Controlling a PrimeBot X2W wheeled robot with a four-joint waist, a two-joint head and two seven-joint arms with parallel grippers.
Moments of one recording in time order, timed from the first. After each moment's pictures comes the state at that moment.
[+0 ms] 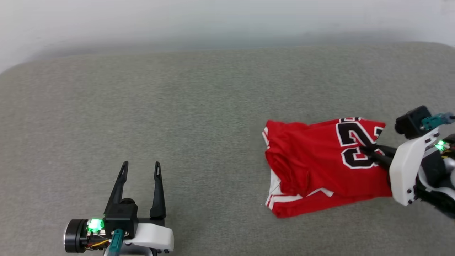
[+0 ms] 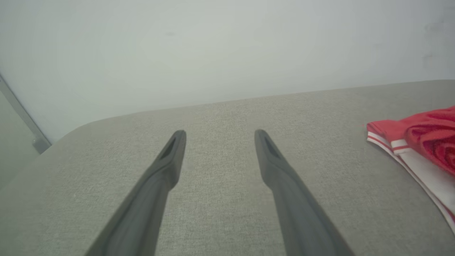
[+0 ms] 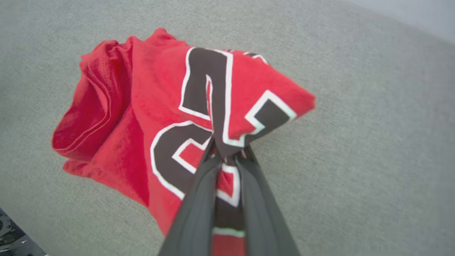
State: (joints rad) left arm -0.01 0.10 -0.16 0.03 -0.02 0.19 -0.26; right arm -0.58 -0.73 0.72 0.26 0.86 0.13 0.35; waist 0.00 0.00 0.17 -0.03
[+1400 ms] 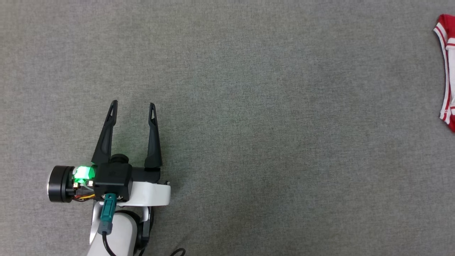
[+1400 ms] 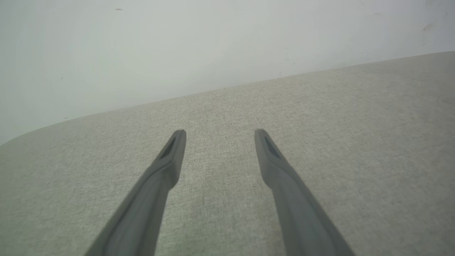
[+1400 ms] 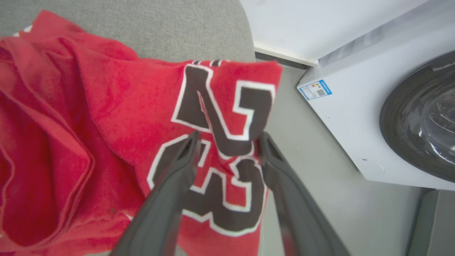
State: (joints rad) left arm -0.21 0.16 -0.19 -0.06 0.01 0.21 -0.26; right arm -0.93 -0.94 0.49 0.79 0.61 0.13 0.26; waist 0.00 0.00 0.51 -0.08
